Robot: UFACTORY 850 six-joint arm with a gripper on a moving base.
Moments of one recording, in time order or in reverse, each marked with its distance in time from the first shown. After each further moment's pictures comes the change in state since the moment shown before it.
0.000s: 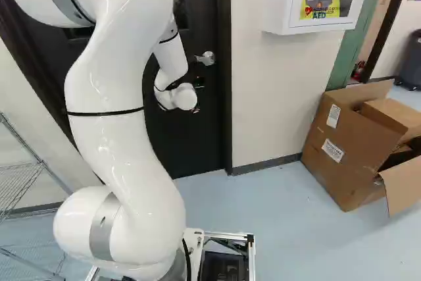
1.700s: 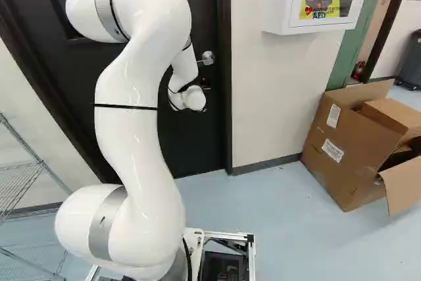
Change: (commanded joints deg) arm -2.3 -12.1 -12.6 -2.4 1.4 0.0
